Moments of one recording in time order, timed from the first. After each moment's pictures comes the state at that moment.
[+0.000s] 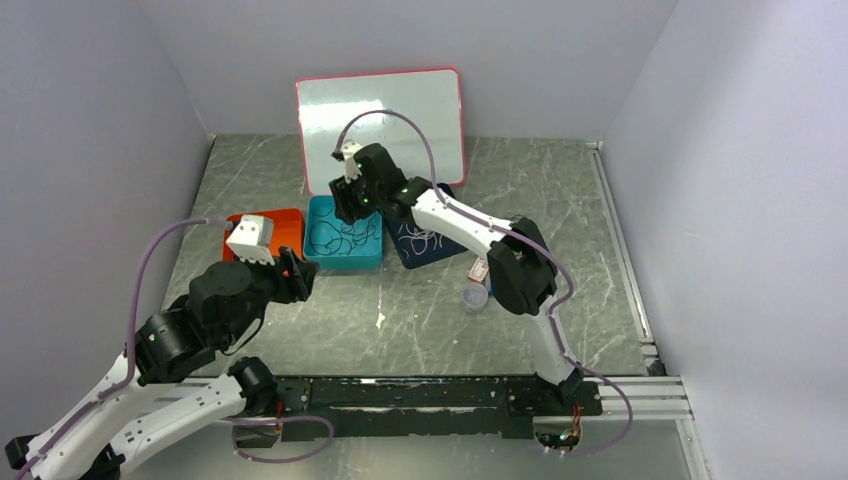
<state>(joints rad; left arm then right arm) -0.86 0.52 0.89 -0.72 -0.49 -0.47 0.81 2.17 1.85 -0.27 -0.18 0.13</state>
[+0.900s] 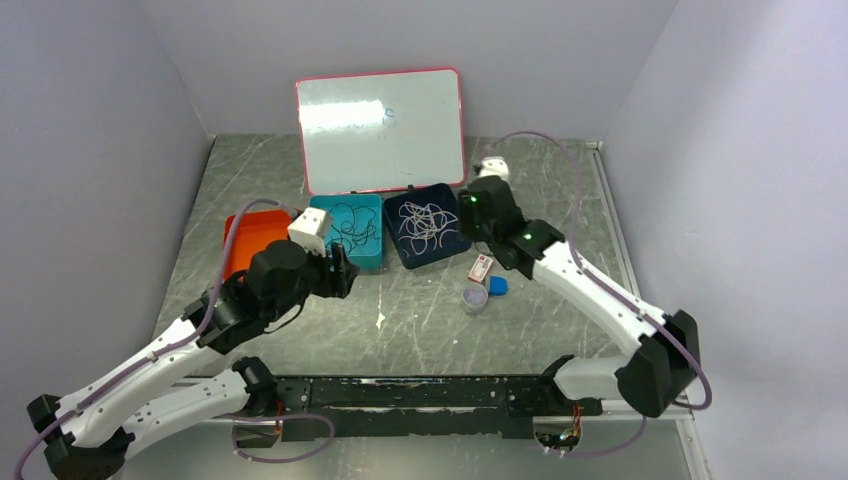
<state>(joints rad) -0.86 0.72 0.83 -0.54 -0.33 -0.43 0.68 1.33 1.14 -0.44 0.37 0.27</state>
